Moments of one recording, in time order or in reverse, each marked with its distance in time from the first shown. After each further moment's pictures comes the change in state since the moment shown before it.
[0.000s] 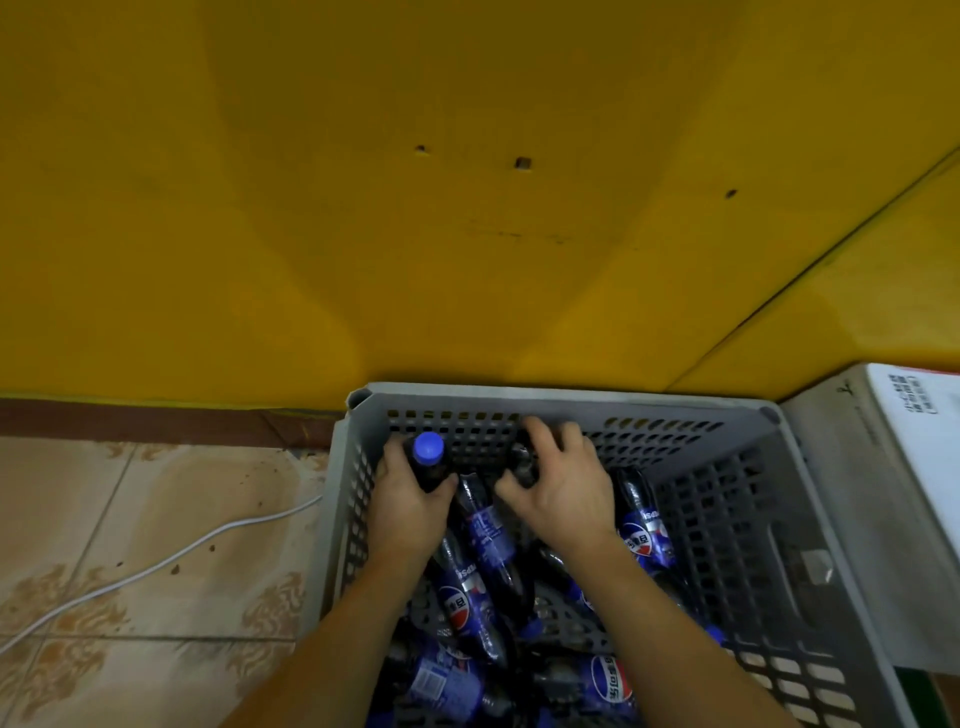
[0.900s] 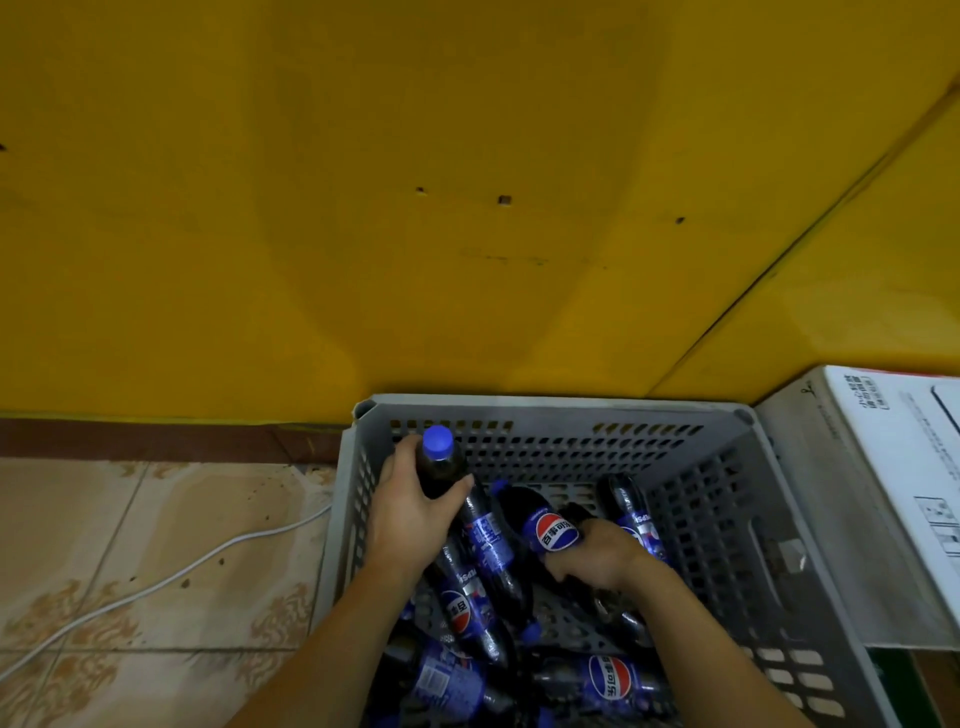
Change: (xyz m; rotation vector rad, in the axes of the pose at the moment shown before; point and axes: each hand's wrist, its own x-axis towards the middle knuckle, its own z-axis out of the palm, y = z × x) left_hand -0.021 0.016 -0.023 -0.010 -0.095 0.137; right_hand -0.042 0.046 -0.029 0.318 -0.734 0.508
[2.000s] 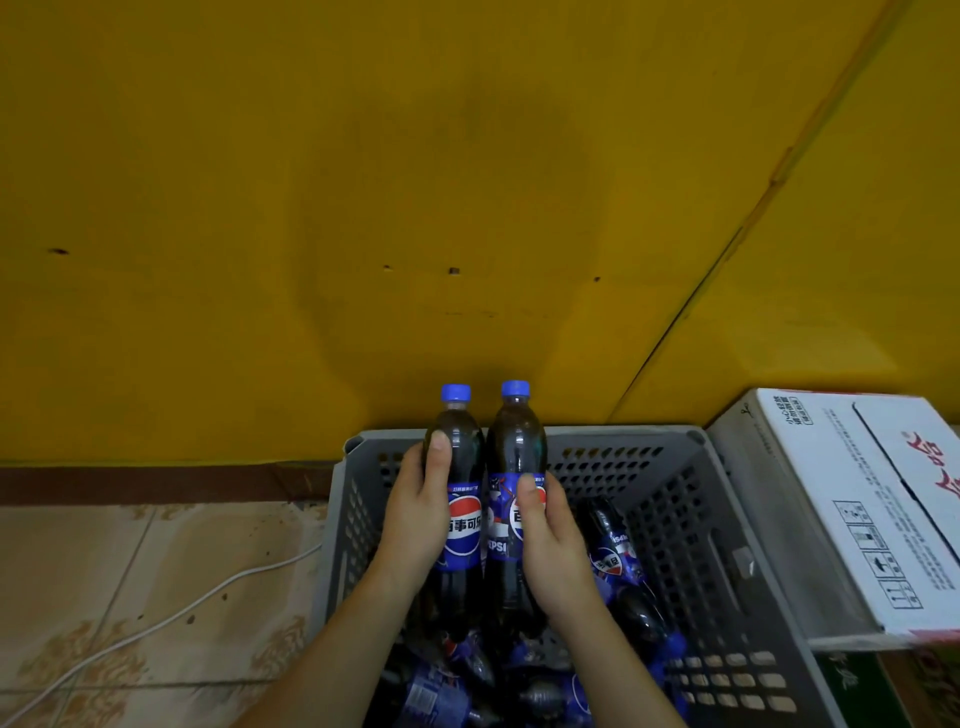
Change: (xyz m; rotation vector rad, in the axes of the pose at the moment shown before) left_hand -0.040 0.111 -0.015 -0.398 -0.033 -0.075; right_hand -0.102 -0.060 0.009 0.887 0.320 -0.495
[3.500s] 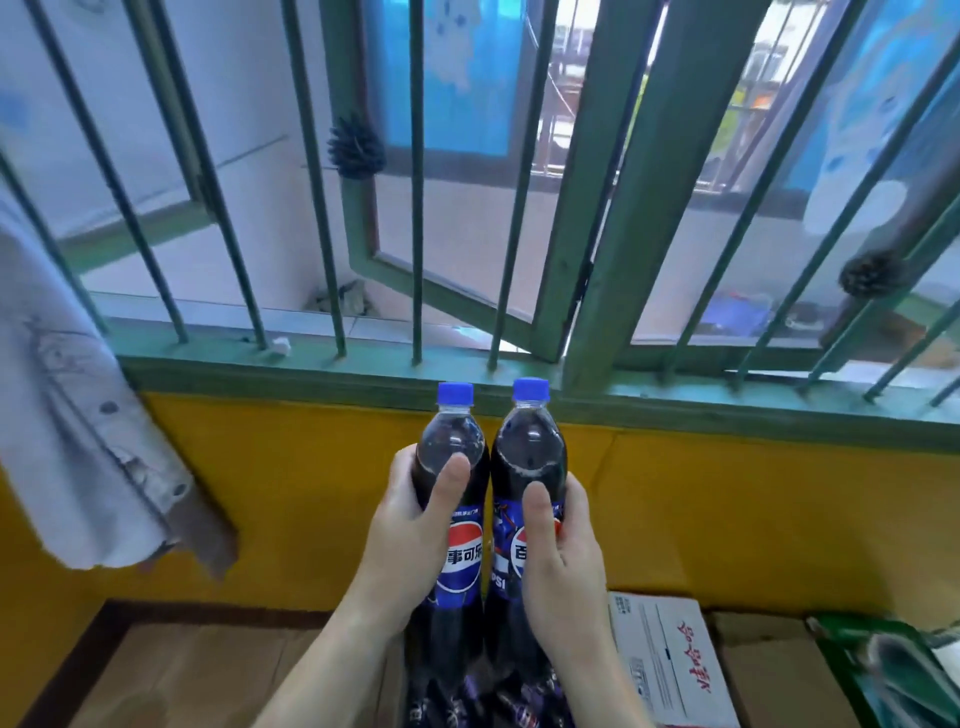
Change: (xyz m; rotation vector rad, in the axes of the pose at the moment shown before) left_hand -0.337 0.653 -0.110 -0.074 -0.048 0.334; right_hand -0.348 -0.649 -0.084 -0.019 0.083 -0.405
